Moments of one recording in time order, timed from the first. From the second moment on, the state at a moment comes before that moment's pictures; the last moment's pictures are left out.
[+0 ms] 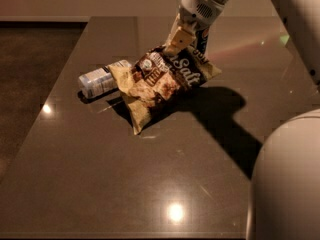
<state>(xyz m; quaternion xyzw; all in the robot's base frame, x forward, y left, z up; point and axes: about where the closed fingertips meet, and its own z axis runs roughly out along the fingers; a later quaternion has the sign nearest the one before) 0.622 -0.055 0.959 -0.65 0.71 0.16 0.21</state>
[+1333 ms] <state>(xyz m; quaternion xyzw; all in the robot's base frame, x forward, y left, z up) 0.631 -0.027 0.964 -0.62 0.73 0.19 0.23</state>
